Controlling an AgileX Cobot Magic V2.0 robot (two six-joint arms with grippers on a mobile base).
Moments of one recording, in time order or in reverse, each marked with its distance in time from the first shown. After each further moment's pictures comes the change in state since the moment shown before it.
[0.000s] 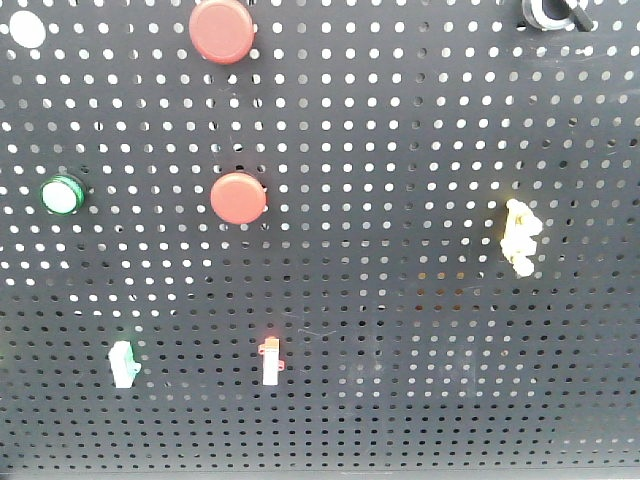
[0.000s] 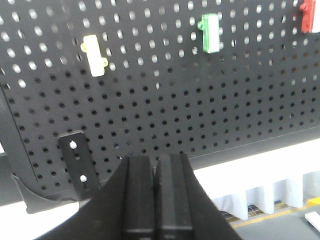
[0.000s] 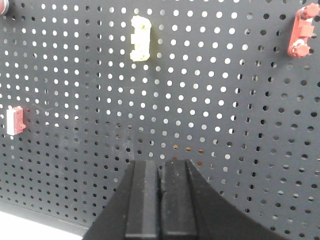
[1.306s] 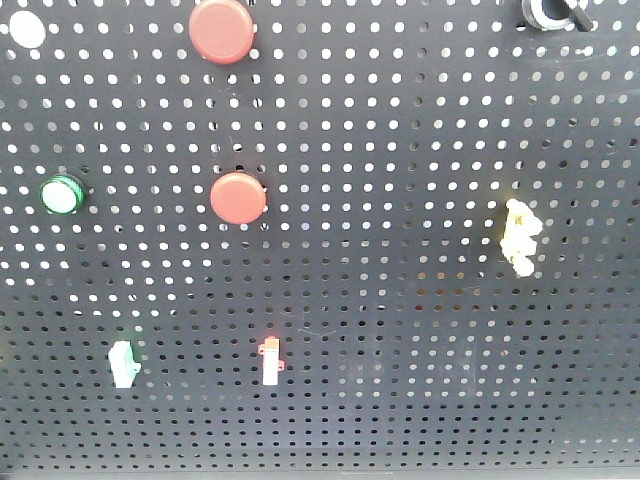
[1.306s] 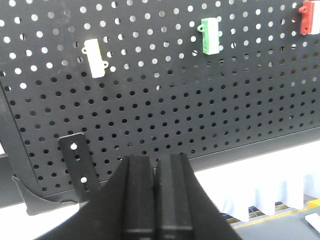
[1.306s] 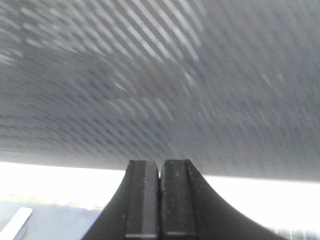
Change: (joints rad) left arm 0.000 -0.003 0.000 0.004 0.001 -0.007; right arm -0.002 -0.037 0.180 -1.063 -0.021 1.134
